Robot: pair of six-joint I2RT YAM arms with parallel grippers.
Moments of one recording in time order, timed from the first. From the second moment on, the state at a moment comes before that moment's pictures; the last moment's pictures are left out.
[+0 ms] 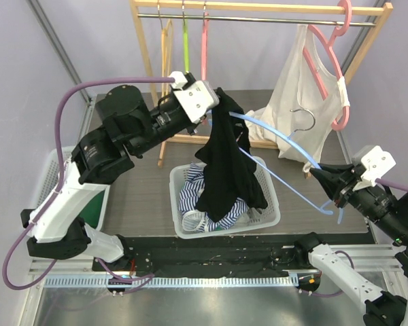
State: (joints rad) left arm -1.06 1.41 2.08 -0.57 -0.06 0.49; right arm 0.43 0.63 1.61 -1.06 -0.16 -0.24
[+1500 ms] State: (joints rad) left arm -1.04 1.23 1.36 -0.52 -0.12 0.46; right arm 0.42 0.96 1.84 -1.09 0.27 -0.10
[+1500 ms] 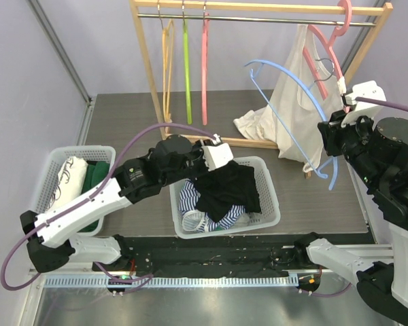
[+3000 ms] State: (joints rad) left arm -1.03 1.30 1.01 -0.38 0.19 0.34; right arm 0.43 1.25 2.04 -1.00 0.30 -0.16
